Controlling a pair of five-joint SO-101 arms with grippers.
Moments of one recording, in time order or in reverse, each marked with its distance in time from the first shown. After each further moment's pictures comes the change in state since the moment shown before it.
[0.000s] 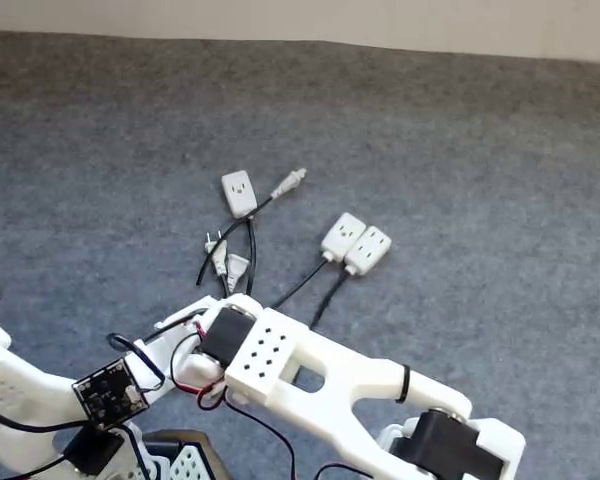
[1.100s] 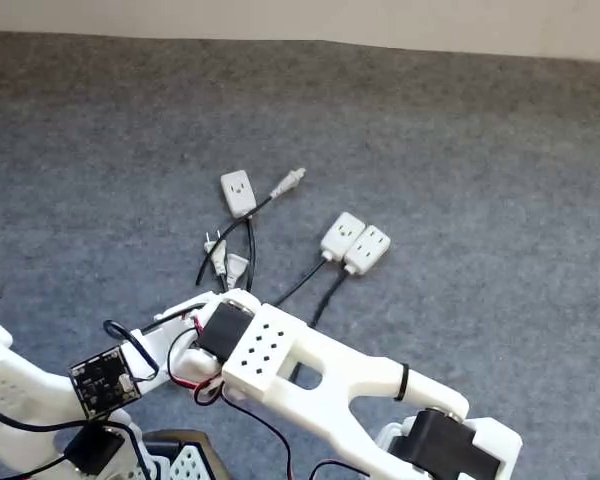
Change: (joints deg) left arm 0.1 0.0 0.0 0.0 0.0; right arm 2.5 -1.0 -2.2 1.0 -4.3
